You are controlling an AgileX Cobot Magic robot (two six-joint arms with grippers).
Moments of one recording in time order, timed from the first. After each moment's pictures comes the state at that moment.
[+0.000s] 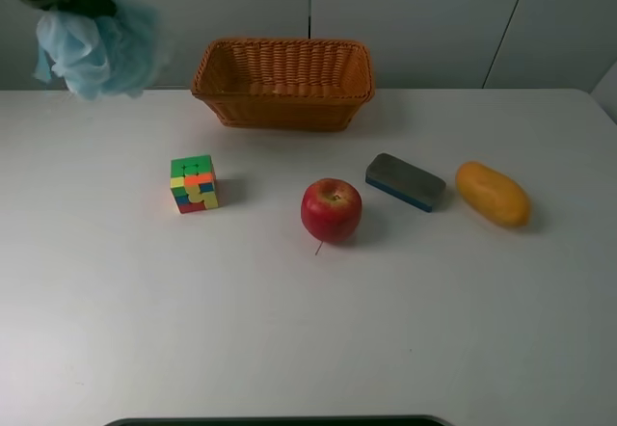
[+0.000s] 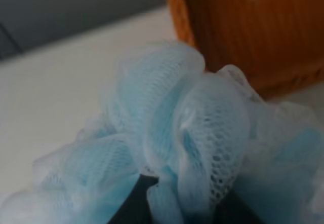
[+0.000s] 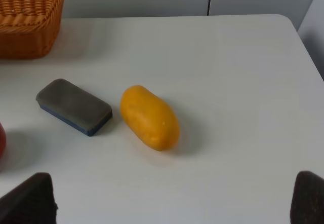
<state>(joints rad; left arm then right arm) -0.16 1.65 -1.32 -0.32 0.53 0.40 -0.08 0.00 -0.51 0.04 1.10 -0.07</state>
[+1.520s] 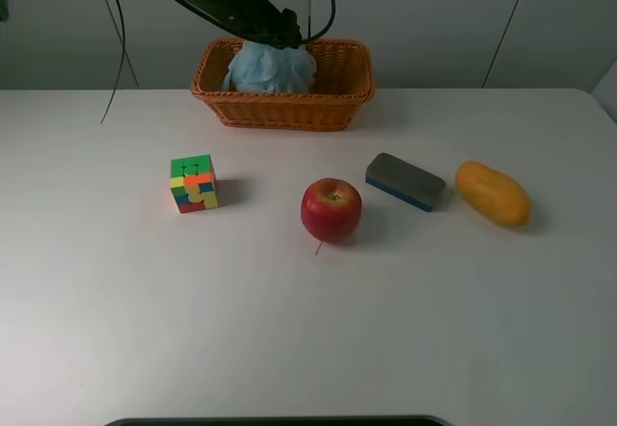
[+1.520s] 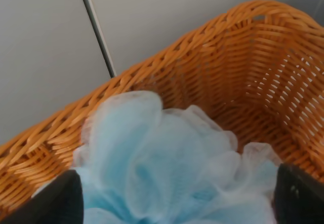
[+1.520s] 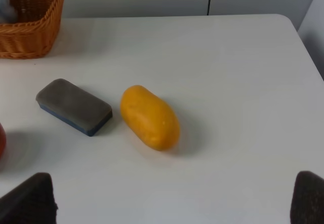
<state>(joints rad) -0.42 2.41 -2.09 -0.35 0.48 0.45 -0.08 0.00 -0.51 0.04 1.10 -0.07</state>
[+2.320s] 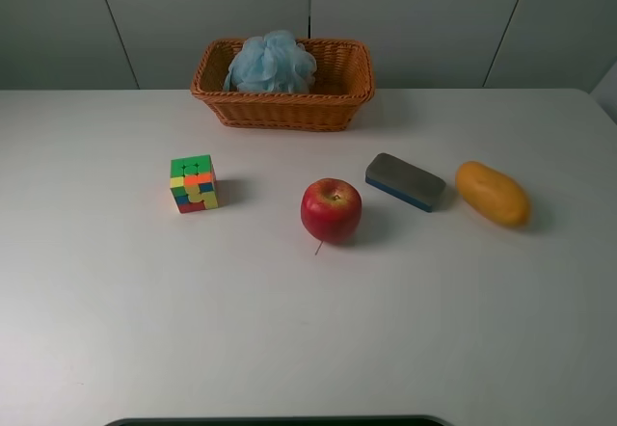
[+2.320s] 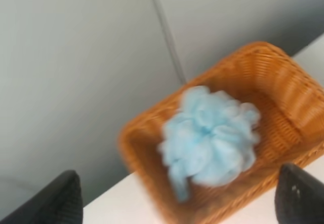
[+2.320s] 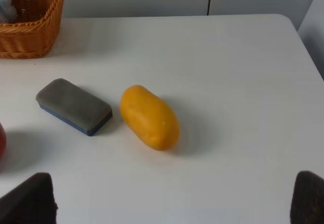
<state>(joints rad) -0.42 1.71 -2.09 0.10 1.10 0.16 -0.08 0.00 -0.51 0.04 1.10 -0.07</state>
